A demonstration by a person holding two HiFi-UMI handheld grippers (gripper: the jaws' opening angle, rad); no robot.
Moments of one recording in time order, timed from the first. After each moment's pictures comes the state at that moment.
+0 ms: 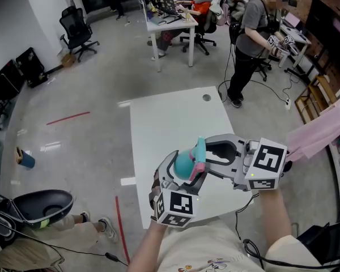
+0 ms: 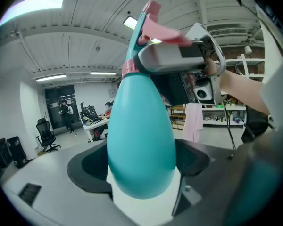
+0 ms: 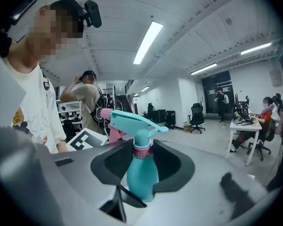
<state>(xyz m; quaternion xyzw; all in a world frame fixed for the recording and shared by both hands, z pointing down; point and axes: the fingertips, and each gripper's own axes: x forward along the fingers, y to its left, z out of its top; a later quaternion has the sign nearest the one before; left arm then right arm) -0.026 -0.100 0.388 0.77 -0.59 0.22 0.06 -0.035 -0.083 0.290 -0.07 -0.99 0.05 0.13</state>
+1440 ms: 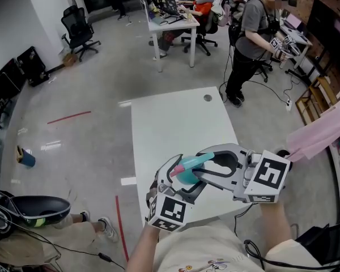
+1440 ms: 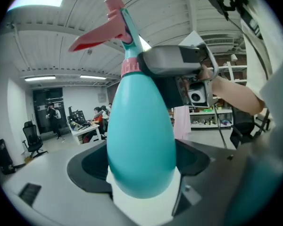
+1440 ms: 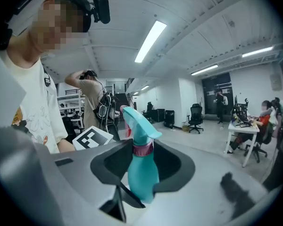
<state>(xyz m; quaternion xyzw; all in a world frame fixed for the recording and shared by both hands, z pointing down) -0.011 -0.082 0.377 0.82 -0.54 0.19 0.03 -0.027 -0.057 0.281 -0.06 -0.99 0.03 0.14</state>
